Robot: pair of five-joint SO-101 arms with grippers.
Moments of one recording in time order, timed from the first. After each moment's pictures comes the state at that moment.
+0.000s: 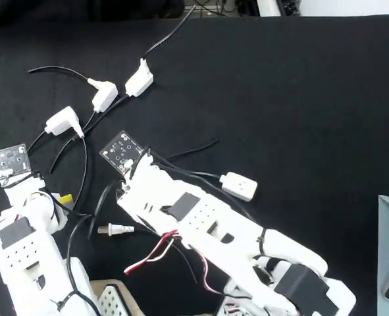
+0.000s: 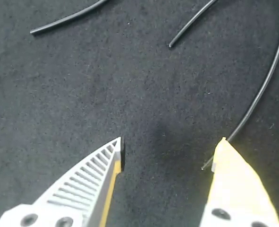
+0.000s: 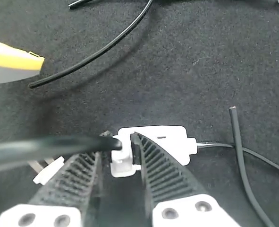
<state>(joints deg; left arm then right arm) -37.5 -62.4 77.1 52.6 -14.0 -49.4 -19.6 56.3 20.8 1.0</state>
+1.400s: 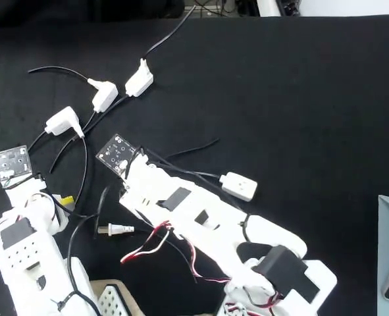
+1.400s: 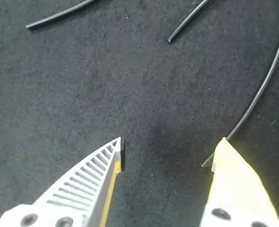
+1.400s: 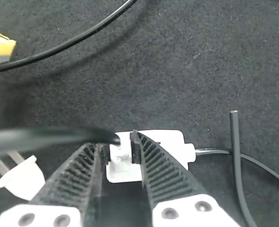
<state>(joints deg) -37.5 -62.5 78.0 52.6 -14.0 -47.4 -7.6 53.8 16.2 7.3</state>
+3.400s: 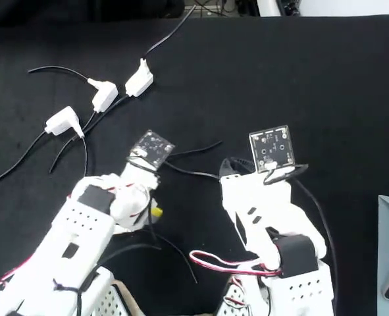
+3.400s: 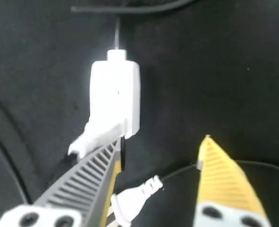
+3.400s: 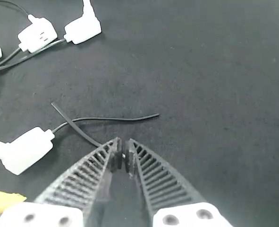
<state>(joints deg) 17.8 -45.0 62.5 58.2 -13.6 -12.7 -80.8 63.4 63.4 -0.9</state>
